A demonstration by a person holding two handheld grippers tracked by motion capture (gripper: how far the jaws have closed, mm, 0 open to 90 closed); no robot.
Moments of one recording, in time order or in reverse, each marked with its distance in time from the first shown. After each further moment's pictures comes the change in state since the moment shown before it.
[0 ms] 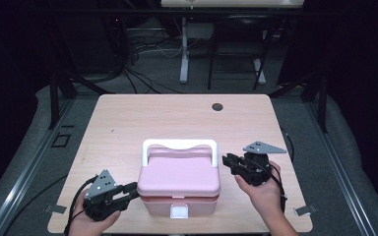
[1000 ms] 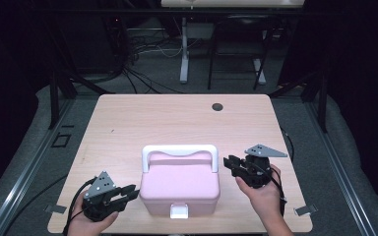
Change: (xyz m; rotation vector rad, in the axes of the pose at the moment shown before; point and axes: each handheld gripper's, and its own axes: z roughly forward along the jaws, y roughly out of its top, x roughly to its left) left arm 0.010 -0.011 0.002 0.015 -0.009 -0.040; right arm -0.005 -0.011 0.003 -0.019 -0.013 0.030
